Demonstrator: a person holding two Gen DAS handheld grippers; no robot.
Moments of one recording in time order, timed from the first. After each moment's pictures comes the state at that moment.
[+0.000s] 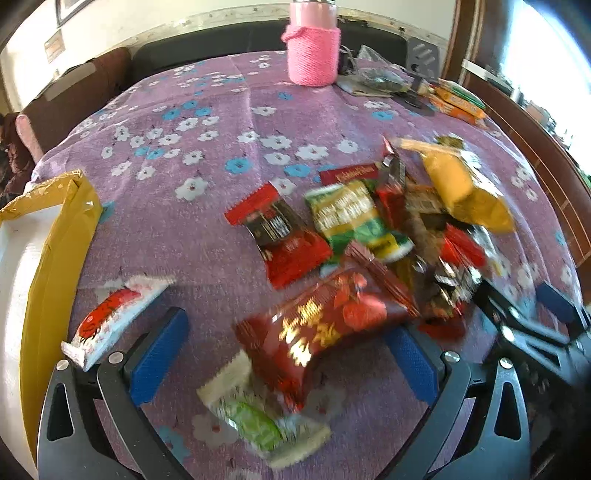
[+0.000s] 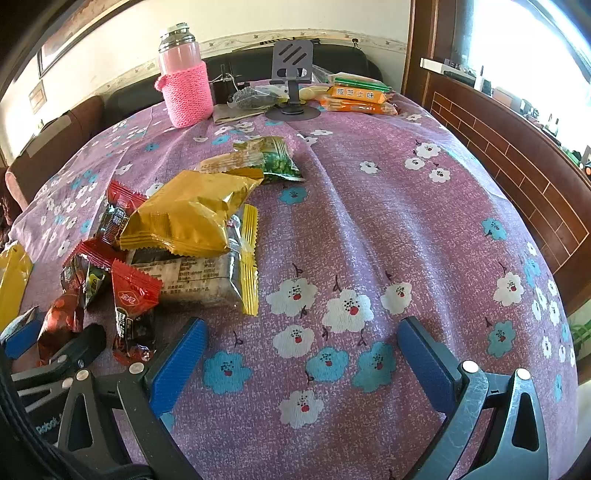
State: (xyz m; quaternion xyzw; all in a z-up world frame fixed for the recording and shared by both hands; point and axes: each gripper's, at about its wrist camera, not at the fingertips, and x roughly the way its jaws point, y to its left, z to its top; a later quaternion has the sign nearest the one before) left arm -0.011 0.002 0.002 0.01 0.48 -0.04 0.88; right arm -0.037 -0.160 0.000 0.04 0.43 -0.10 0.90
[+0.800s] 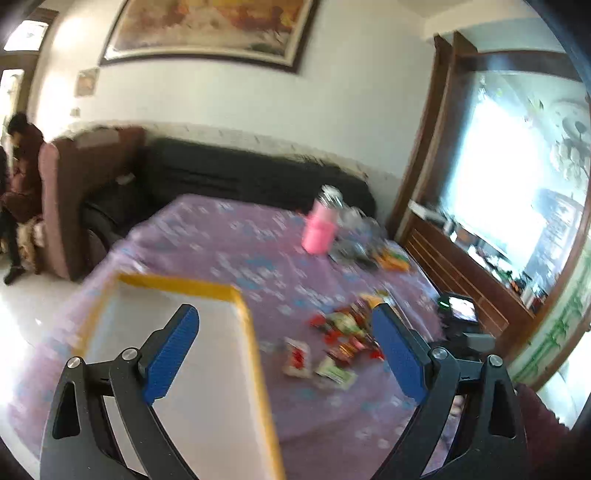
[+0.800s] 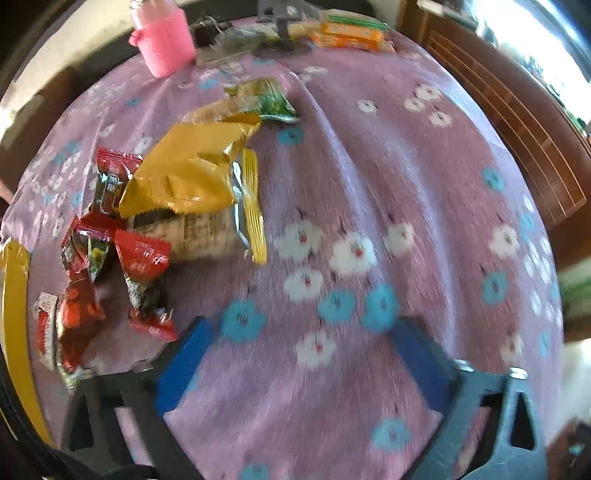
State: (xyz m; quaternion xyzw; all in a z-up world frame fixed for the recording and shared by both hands) left arm -0.176 0.218 0.188 -0.10 0.23 -0.11 0.96; right arm -0.035 -0.150 0.028 0.07 0.55 -0.13 0.82
